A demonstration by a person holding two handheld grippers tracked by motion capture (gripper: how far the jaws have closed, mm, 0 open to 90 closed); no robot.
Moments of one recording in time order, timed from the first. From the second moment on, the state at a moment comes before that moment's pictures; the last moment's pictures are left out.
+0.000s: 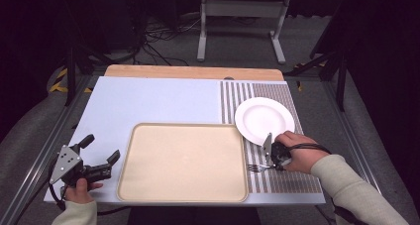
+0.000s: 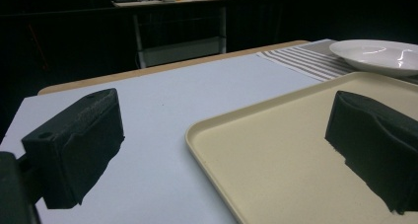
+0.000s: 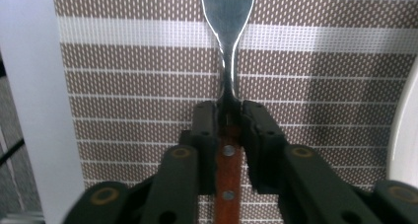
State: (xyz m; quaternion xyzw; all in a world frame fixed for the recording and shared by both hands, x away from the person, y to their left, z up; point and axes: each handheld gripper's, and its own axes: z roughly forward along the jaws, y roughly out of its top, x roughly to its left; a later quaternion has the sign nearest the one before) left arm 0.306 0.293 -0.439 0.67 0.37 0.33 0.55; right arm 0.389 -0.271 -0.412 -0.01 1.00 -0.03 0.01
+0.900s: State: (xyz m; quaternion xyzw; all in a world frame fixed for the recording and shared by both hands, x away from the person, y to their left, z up) left arm 0.305 0.292 -0.438 0.67 0.37 0.33 0.55; right arm 0.387 -0.271 -0.393 0.01 1.00 0.00 0.01
